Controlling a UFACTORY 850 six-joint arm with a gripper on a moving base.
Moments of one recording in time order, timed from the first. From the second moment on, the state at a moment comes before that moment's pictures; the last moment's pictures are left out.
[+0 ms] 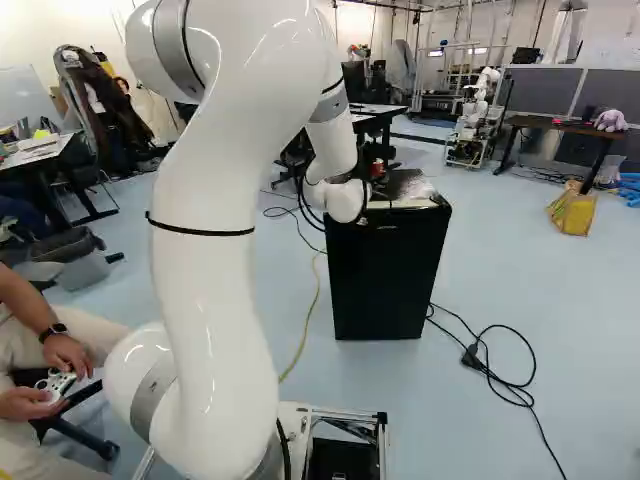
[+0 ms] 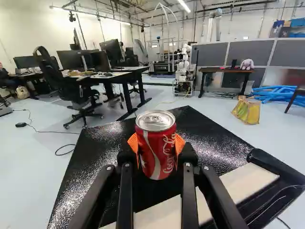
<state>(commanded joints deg) -19.9 -27.2 -53.0 -6.1 57.0 6.5</state>
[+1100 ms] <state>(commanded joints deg) -14.4 -15.3 -39.8 -4.4 55.1 4.7</state>
